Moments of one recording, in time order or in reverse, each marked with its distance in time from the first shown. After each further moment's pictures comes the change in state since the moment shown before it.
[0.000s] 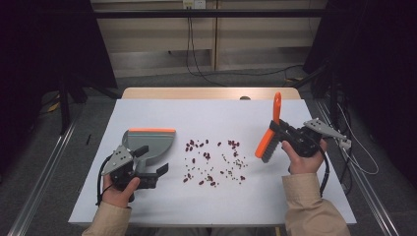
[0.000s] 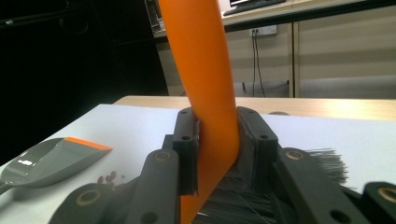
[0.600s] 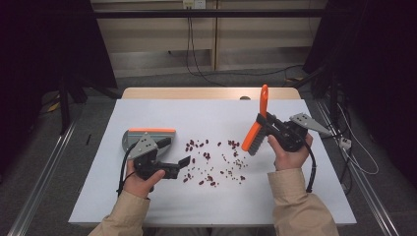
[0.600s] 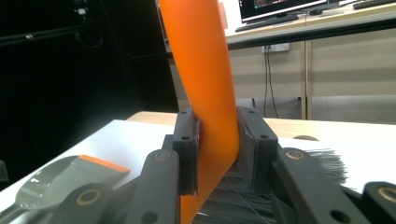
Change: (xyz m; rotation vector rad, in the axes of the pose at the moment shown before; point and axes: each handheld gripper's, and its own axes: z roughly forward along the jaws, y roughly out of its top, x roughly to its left) left arm -0.021 0.024 0.050 0.033 -0.085 -0.008; right arm 0.033 0.010 0.023 -0.062 0.035 -0.012
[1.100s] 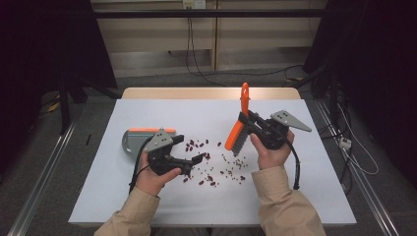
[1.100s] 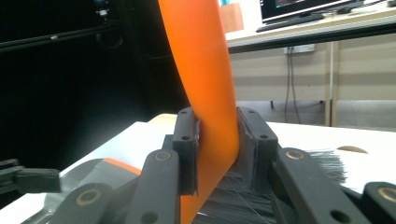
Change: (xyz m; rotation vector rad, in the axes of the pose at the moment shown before) left arm -0.011 0.011 0.030 0.043 -0.043 0.000; right arm 0.036 -0.002 0.027 -0.001 0.066 0.002
